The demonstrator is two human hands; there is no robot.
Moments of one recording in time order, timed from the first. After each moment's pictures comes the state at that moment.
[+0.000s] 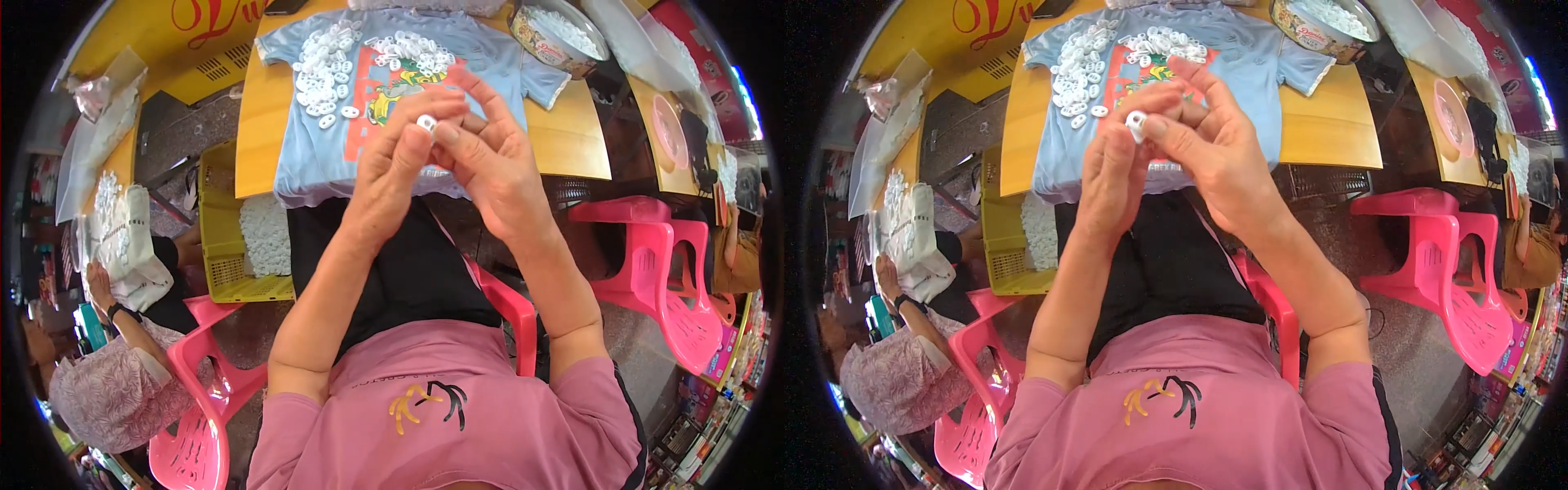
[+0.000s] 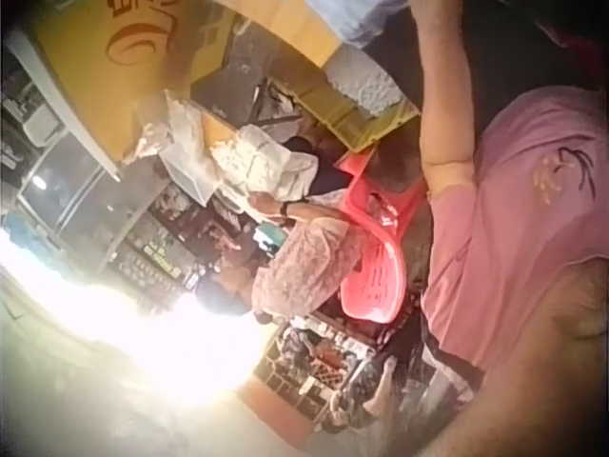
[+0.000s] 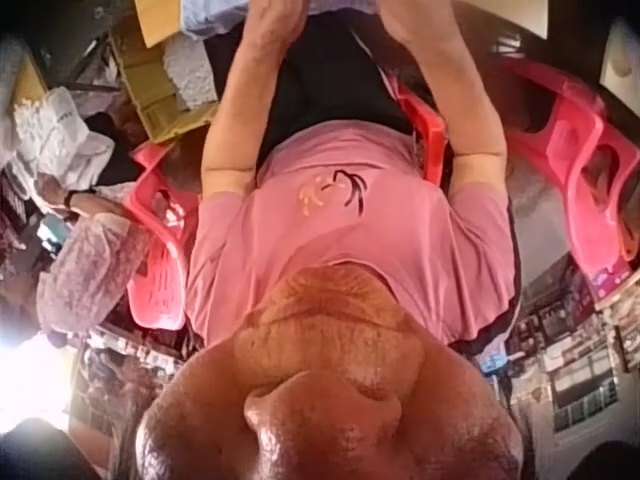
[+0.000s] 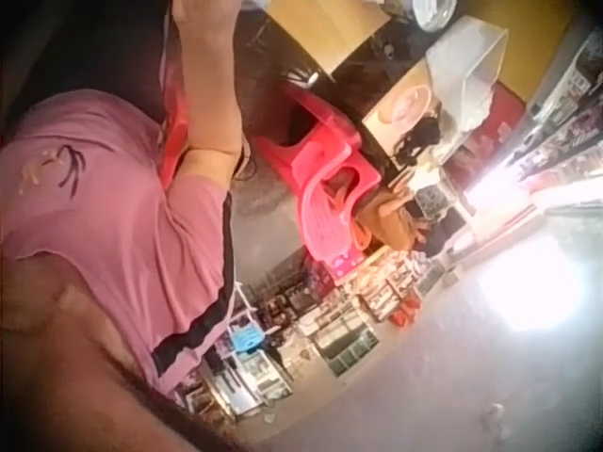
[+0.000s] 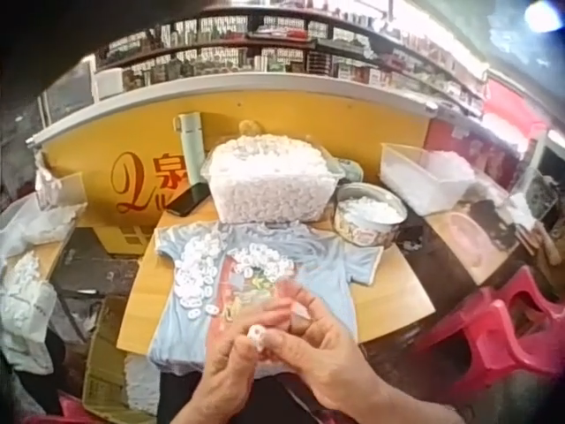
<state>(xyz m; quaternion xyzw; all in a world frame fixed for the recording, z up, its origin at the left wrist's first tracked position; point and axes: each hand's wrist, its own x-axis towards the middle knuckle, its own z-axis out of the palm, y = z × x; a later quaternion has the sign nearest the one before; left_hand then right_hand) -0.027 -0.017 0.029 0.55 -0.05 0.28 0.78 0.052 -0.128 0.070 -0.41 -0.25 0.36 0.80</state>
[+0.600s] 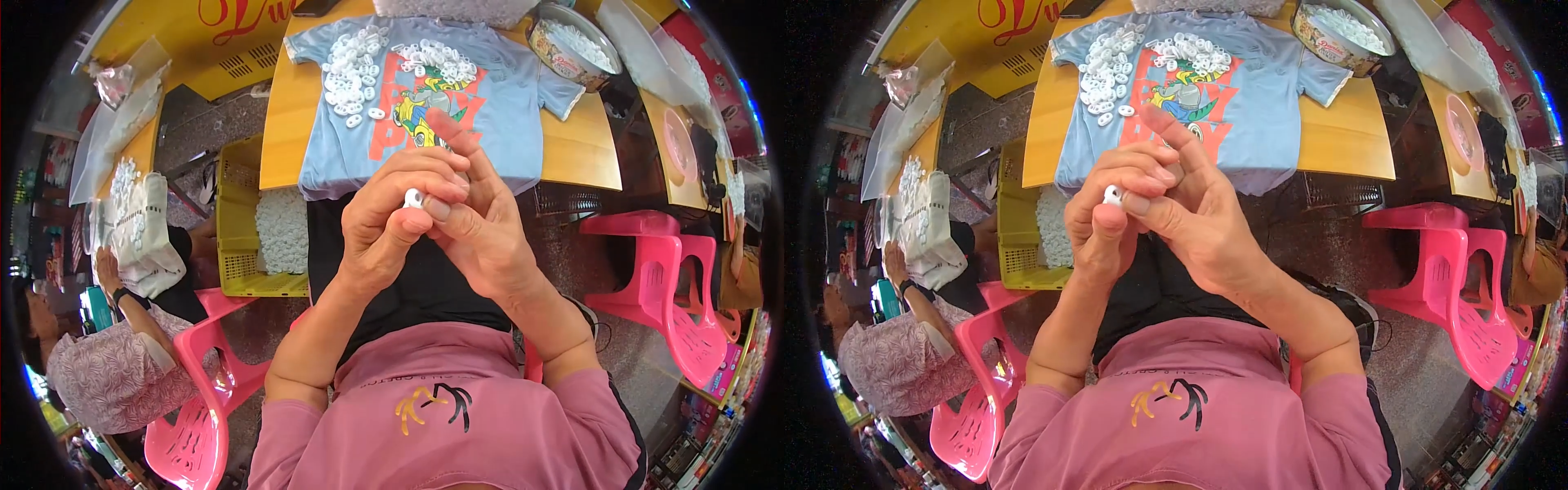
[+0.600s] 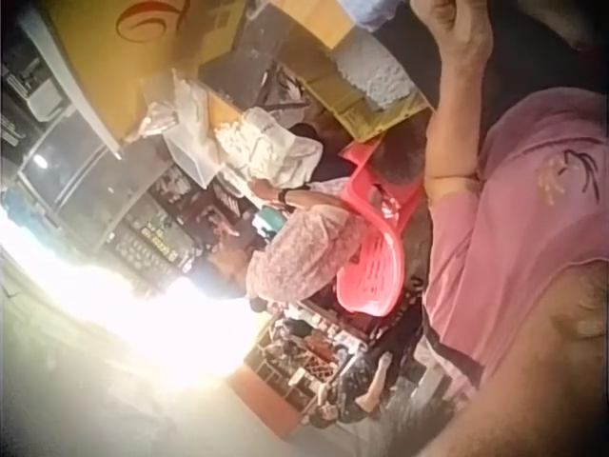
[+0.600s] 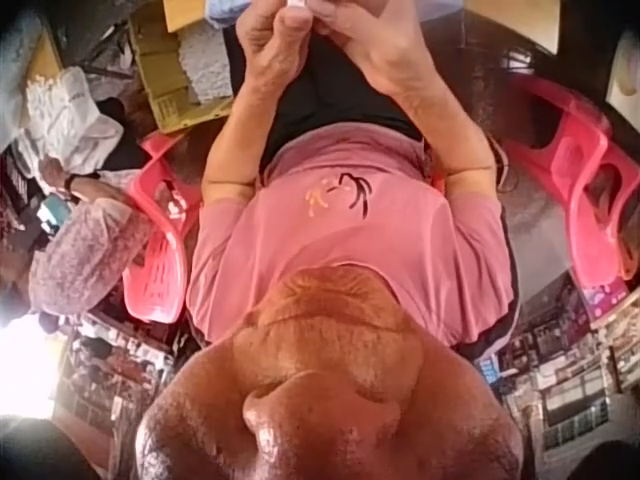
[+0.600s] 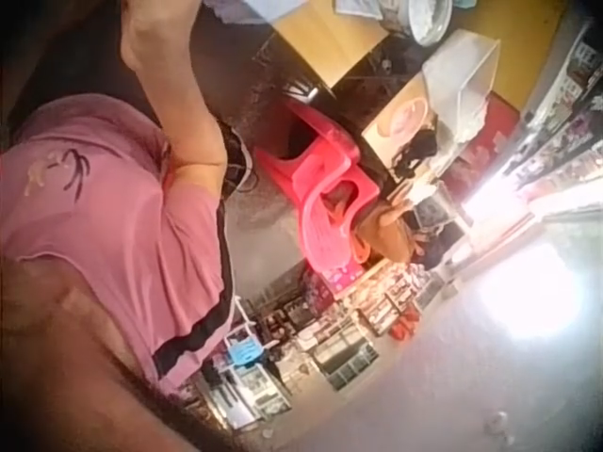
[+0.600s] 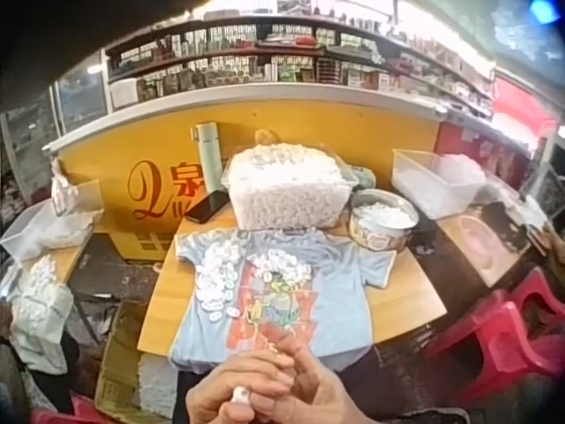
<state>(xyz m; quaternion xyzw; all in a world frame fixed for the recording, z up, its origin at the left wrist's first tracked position) -0.082 -0.024 0.041 0.59 -0.11 0.37 0.71 -0.011 -0.136 0.082 -0.31 -0.20 0.47 0.80</state>
